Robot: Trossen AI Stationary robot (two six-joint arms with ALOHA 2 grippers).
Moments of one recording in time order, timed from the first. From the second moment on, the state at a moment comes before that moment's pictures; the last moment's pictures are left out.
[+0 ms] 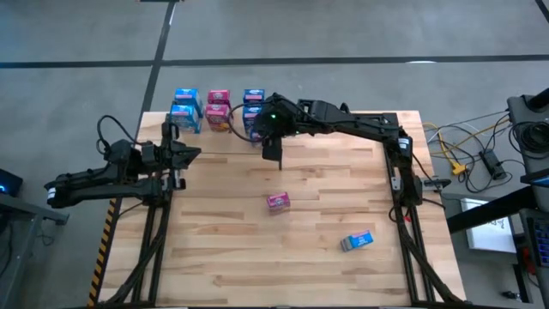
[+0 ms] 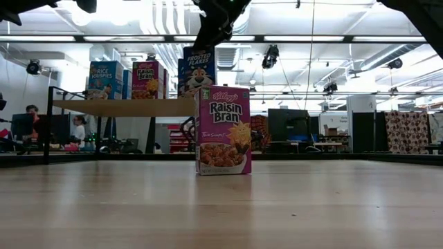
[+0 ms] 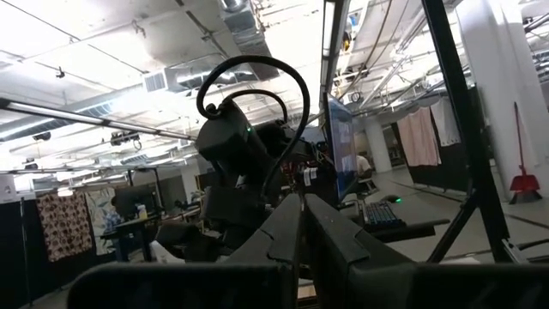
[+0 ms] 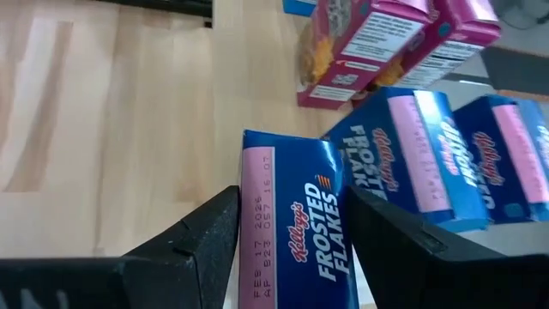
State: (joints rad) left arm 0.19 0.35 0.41 0.35 0.12 0.21; right arm -0.22 2.03 2.18 -0.90 0.10 -0.30
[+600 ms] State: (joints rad) left arm 0.19 0.45 0.41 0.32 0.02 0.30; right arm -0.22 2.00 2.18 -0.90 0.16 -0.29
